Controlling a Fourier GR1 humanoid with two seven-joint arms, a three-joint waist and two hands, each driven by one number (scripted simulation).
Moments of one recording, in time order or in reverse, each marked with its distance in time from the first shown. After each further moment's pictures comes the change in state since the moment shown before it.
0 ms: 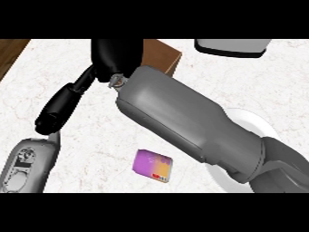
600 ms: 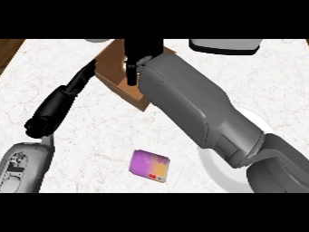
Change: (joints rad) left arm 0.033 0.014 0.023 -0.026 0.011 -0.005 0.003; right arm -0.023 0.001 -0.060 0.320 -0.276 0.255 -0.234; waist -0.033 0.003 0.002
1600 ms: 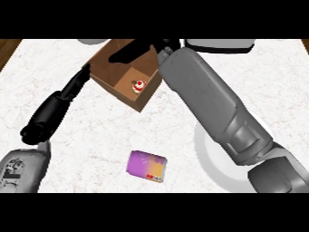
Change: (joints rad) left arm 0.049 0.002 0.012 -0.018 -0.013 0.013 -0.022; right arm 0.093 0.000 -0.381 -0.017 -0.372 -0.280 -0.524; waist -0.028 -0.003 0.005
